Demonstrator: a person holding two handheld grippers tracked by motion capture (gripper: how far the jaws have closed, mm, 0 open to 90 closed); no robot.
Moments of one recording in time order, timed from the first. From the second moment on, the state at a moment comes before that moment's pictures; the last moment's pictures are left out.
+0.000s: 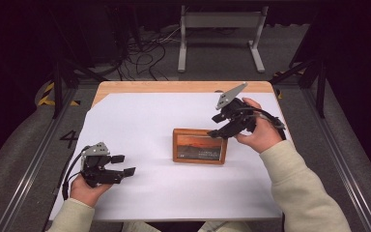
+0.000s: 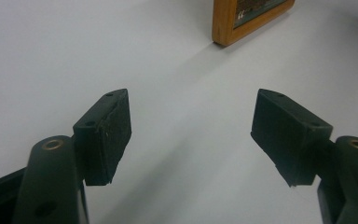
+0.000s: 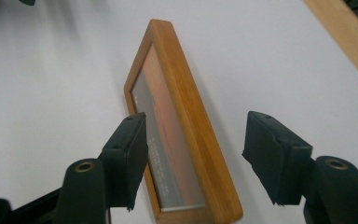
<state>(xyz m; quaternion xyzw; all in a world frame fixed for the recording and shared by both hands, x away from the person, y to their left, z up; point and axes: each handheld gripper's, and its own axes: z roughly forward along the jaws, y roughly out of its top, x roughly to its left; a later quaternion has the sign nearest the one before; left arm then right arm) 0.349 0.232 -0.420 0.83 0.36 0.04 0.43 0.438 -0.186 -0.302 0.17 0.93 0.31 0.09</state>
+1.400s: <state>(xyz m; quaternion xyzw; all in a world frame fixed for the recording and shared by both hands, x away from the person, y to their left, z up) 0.359 0.231 -0.424 0.82 0.37 0.05 0.44 0.376 -0.319 -0.338 0.32 0.81 0.44 0.21</state>
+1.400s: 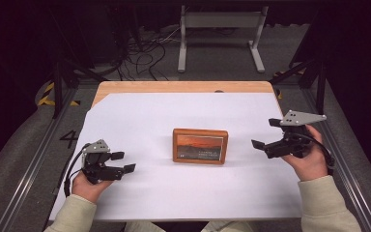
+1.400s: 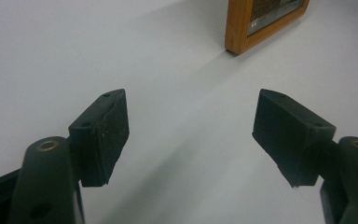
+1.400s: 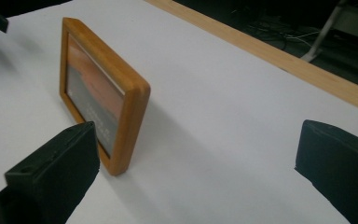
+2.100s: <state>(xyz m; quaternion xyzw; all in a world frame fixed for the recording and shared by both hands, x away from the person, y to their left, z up) 0.362 0.235 -0.431 0.82 0.37 0.07 0.44 0.368 -0.331 -0.406 0.37 0.80 0.44 0.19</state>
